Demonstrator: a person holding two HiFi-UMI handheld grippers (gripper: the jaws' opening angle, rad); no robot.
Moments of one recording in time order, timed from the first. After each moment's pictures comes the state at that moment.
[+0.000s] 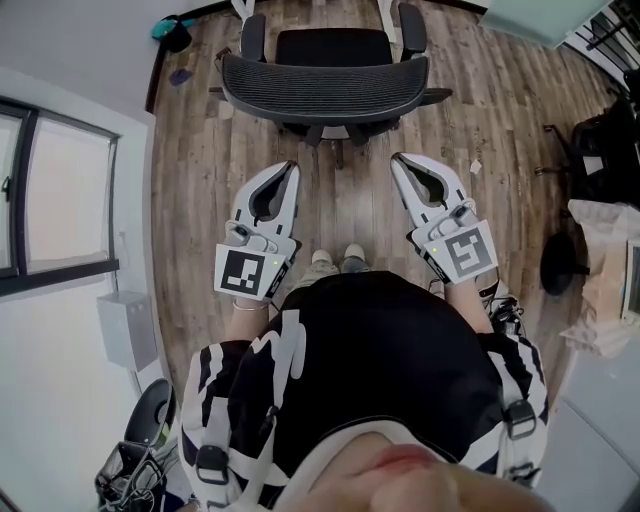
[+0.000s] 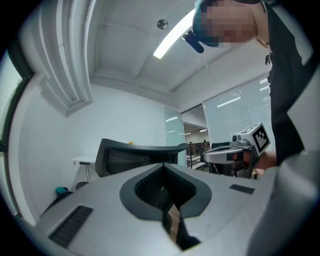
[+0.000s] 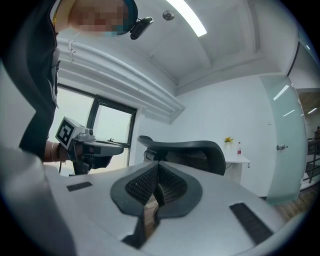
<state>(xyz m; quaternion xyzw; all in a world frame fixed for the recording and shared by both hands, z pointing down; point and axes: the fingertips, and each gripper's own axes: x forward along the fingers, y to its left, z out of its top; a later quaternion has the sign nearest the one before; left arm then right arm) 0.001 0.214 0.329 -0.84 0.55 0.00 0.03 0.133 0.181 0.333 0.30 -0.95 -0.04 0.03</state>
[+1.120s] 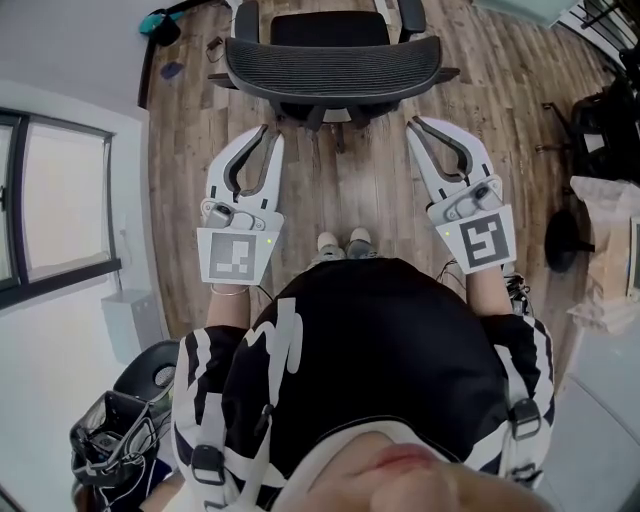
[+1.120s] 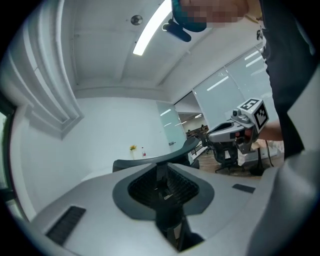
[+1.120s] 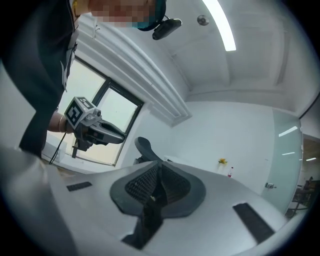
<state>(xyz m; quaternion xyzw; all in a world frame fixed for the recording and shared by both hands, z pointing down) -0.036 0.199 0.302 -0.82 0.55 -0.10 0.11 0.120 0.174 0.295 0.33 -0.93 -0.17 0.08</state>
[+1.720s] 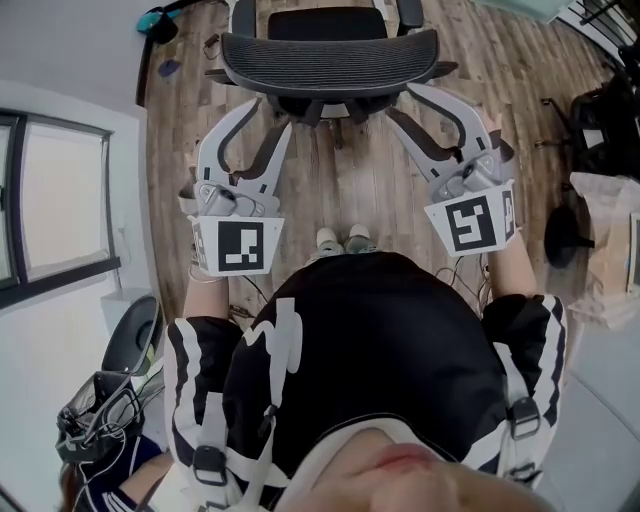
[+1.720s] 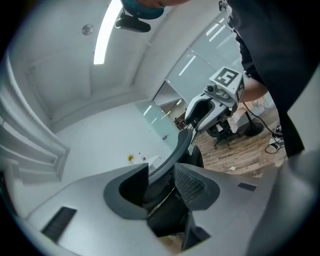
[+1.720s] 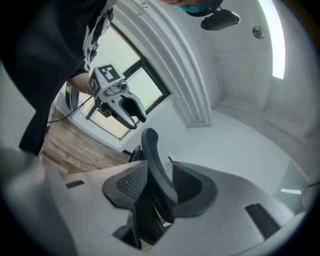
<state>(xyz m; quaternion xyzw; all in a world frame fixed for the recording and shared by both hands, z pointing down) -0.021 0.192 0.286 -0.79 0.49 -0.24 0.27 0.101 0.169 0.287 0.26 -0.87 -0.36 0.22</state>
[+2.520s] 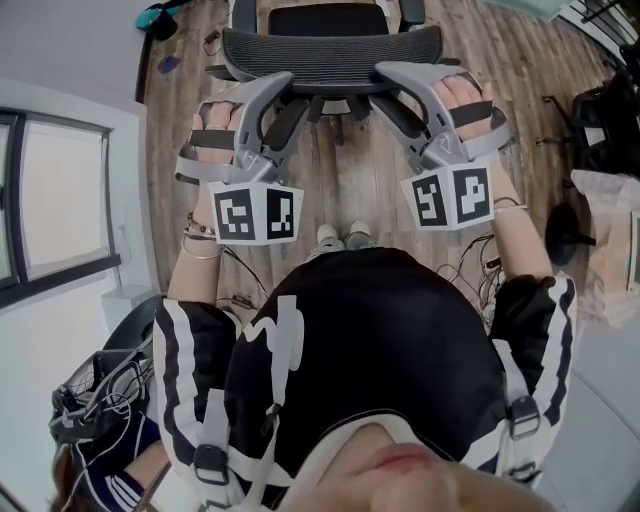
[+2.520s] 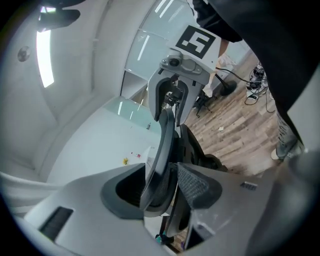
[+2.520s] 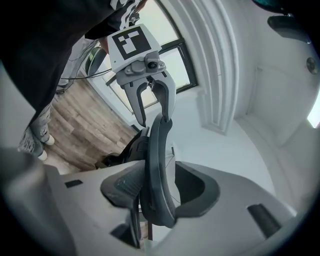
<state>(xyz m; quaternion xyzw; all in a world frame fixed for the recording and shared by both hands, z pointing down) -0.002 0.158 0.315 -0.72 0.39 -0.43 0.39 0.066 0.145 0.310 0.21 -0.76 -0.50 0.35</state>
